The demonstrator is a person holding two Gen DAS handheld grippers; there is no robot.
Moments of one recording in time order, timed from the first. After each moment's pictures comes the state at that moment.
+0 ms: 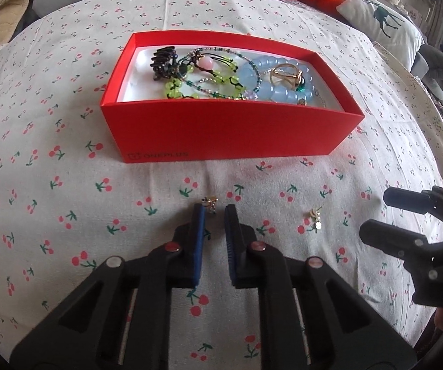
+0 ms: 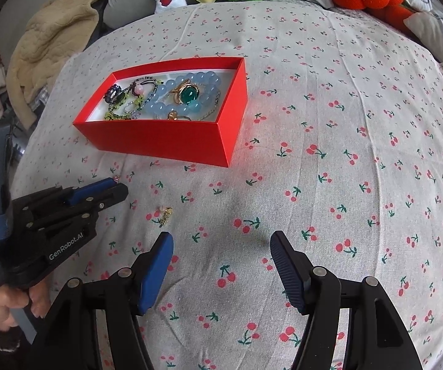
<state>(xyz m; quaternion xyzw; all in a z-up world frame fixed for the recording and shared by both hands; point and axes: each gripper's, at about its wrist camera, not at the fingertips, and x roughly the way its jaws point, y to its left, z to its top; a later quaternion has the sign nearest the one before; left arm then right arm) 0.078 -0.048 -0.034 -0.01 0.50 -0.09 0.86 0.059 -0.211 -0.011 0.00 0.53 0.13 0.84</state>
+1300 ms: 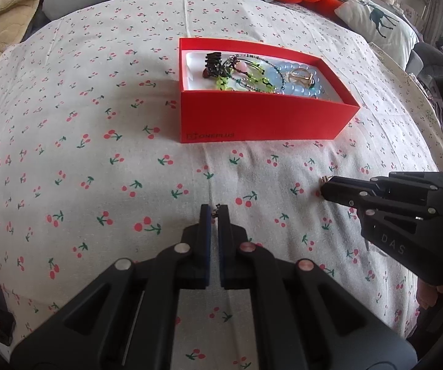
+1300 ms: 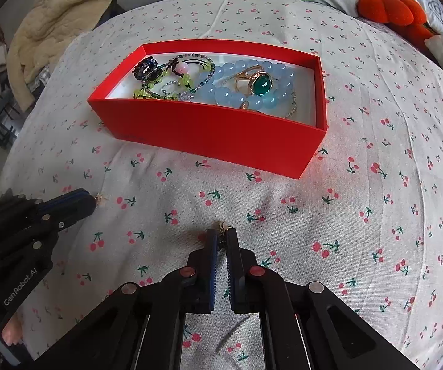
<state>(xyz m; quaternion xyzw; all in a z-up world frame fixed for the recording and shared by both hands) 0.050 -0.004 -0.013 0.00 0.49 -0.10 0.86 0.072 -0.143 -0.028 -0.04 0.53 0.13 0.84</state>
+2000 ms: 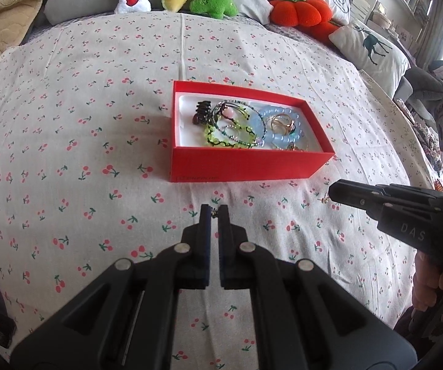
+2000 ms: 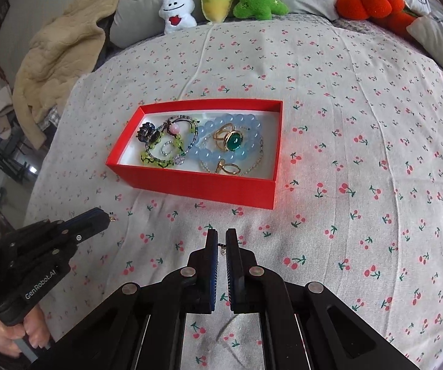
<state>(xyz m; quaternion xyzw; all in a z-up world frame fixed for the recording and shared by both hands) 0.062 -0.003 0.023 -0.05 0.47 -0.12 0.87 0.074 -0.177 0.024 0.04 0.50 0.14 0.85</state>
